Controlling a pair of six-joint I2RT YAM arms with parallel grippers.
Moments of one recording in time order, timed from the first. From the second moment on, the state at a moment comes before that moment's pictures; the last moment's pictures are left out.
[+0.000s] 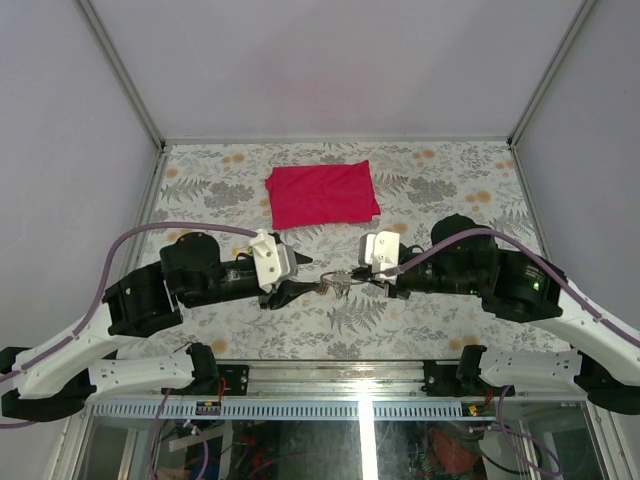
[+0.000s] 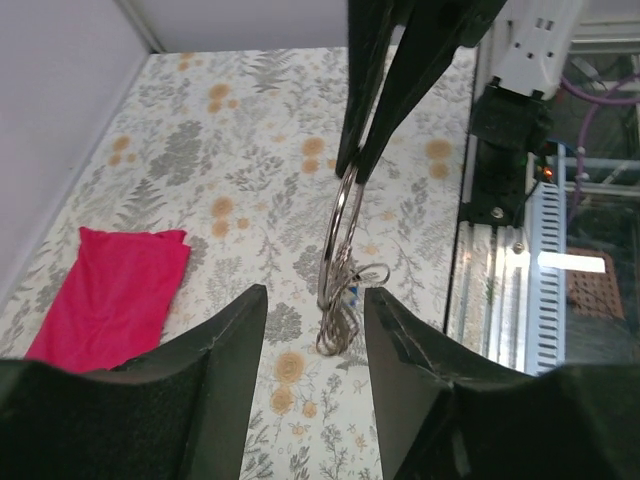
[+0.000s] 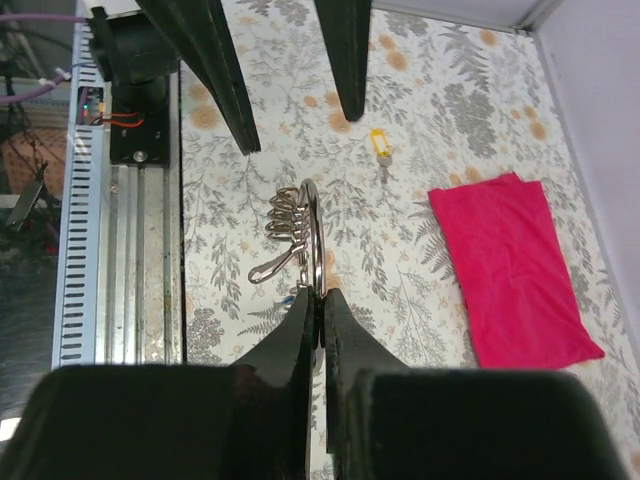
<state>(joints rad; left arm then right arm) -1.13 0.88 1.28 -0.63 0.18 0.24 1.14 0.99 1.37 -0.76 -0.20 -0.40</state>
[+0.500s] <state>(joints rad) -1.13 0.81 1.12 -0.47 0.02 0.22 1.14 0.85 1.38 -0.78 -0.12 -0.37</state>
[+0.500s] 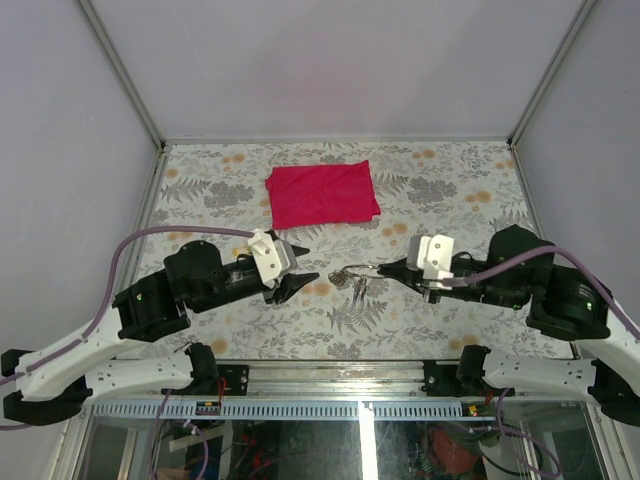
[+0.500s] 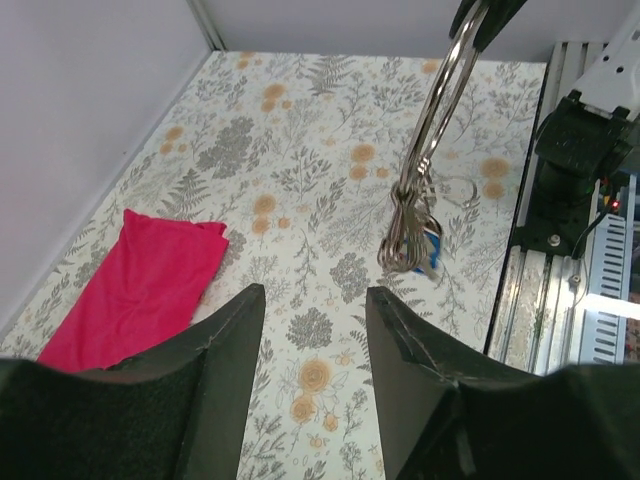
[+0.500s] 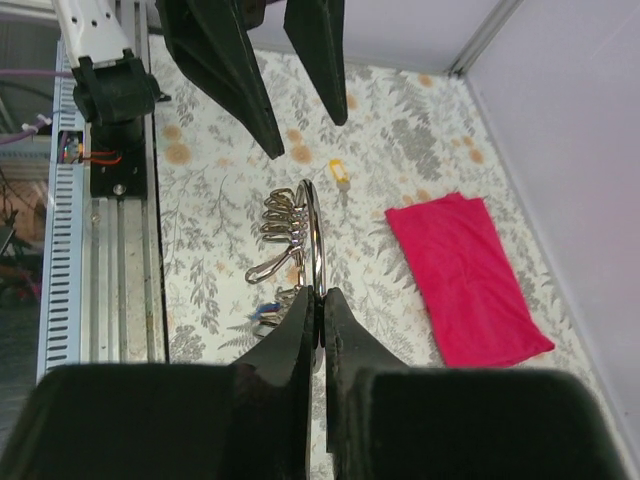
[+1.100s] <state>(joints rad) -1.13 0.71 0.96 -0.18 0.12 0.10 1.14 0.71 1.23 -0.47 -0.12 -0.41</state>
